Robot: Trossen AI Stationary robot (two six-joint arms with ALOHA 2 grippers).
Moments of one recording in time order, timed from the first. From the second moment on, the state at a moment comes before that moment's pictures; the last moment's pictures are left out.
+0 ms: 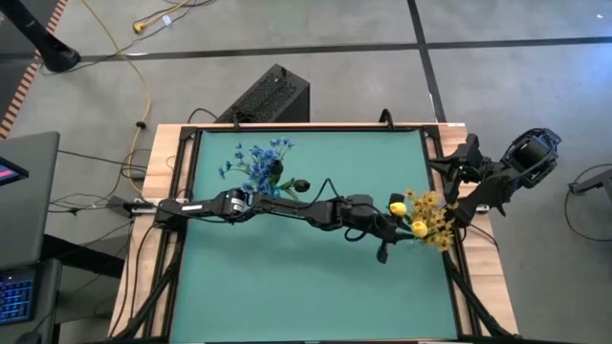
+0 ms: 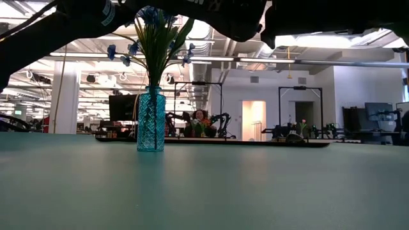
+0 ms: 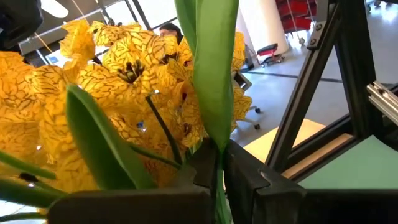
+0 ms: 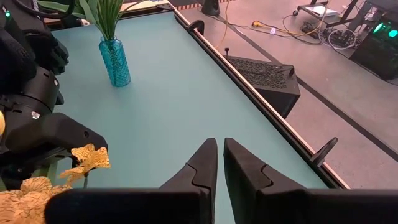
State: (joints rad) left arm -0.08 2.62 2.33 0.35 0.19 0.44; right arm 0.67 0.65 1.19 -1.56 0.97 0.84
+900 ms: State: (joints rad) left arm -0.09 2.59 2.33 0.11 0.08 0.47; right arm 0.67 0.65 1.19 -1.56 0.94 0.83
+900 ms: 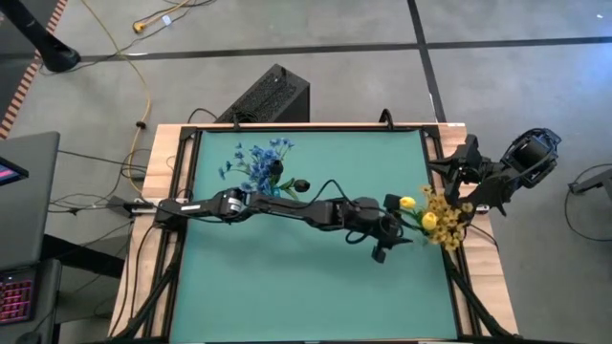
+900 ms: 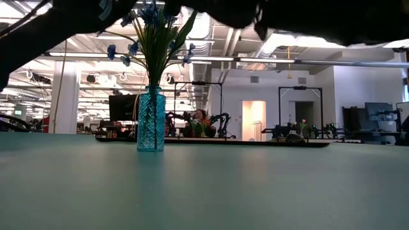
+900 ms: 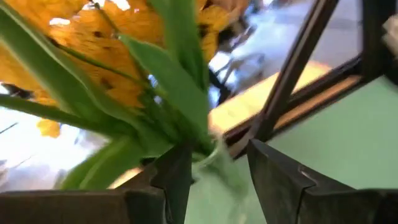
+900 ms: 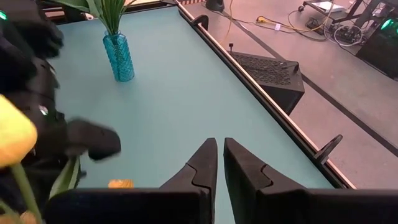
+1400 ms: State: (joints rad) left arm -0.16 2.37 2.33 -0.51 -0.03 0.47; right arm 0.67 0.65 1.19 -1.56 1.04 0.84
